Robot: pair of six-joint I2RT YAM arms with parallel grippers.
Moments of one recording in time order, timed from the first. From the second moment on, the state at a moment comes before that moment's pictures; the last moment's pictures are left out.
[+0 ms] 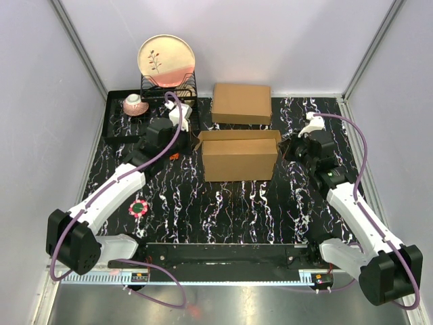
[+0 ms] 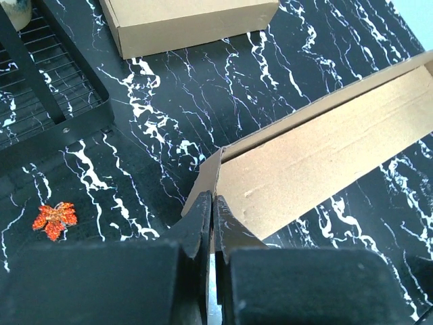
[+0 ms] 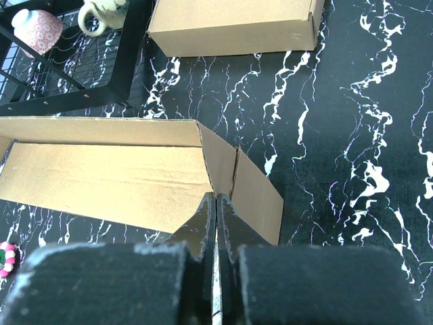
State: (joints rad) left arm -0.49 1.25 1.00 -0.16 0.12 -0.21; right arm 0.28 1.03 0.80 -0.13 -0.06 0.39
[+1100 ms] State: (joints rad) left arm -0.49 1.23 0.98 -0.07 0.08 -0.56; right arm 0.29 1.02 0.79 -0.14 -0.06 0.39
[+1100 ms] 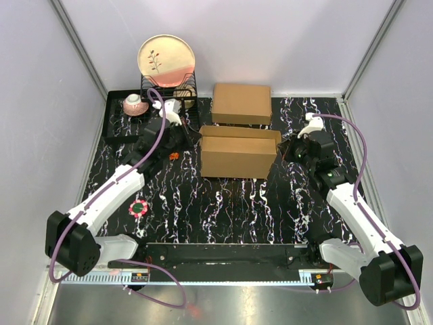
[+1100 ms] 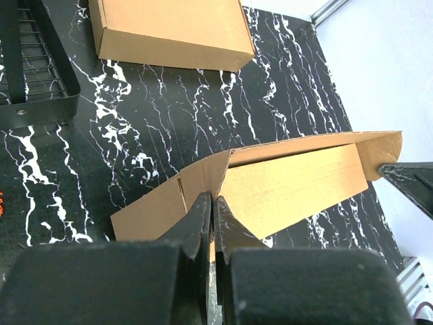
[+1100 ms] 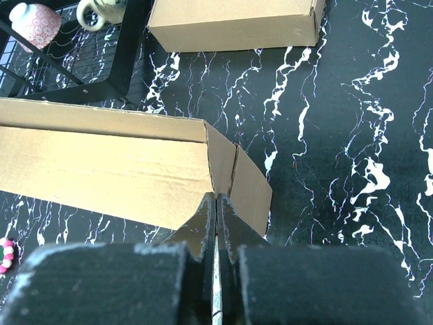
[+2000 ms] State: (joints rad) left arm -0.48 1.24 0.92 -0.01 0.08 -0.73; right arm 0.30 1.02 0.80 -0.15 -0.06 0.38
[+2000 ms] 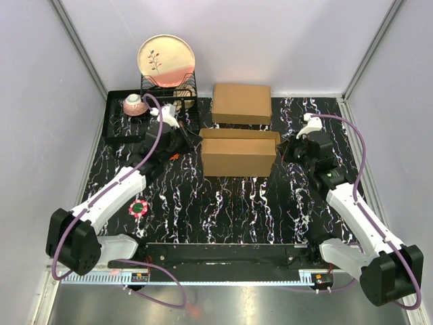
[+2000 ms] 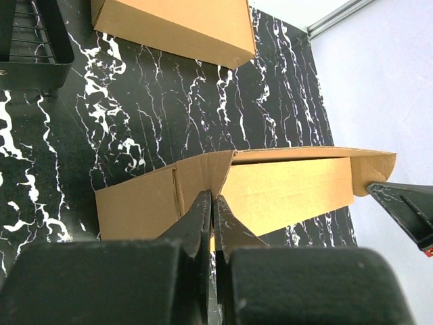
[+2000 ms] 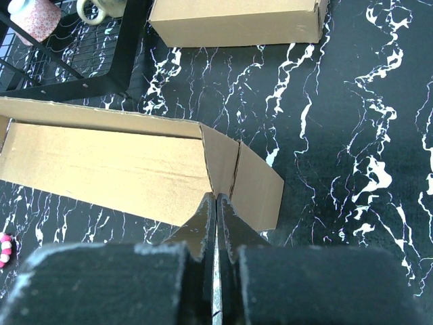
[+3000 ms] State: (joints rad) left arm -0.49 1.23 0.79 0.19 0.04 -0.54; right arm 0.31 1.02 0.79 -0.13 -0.04 0.36
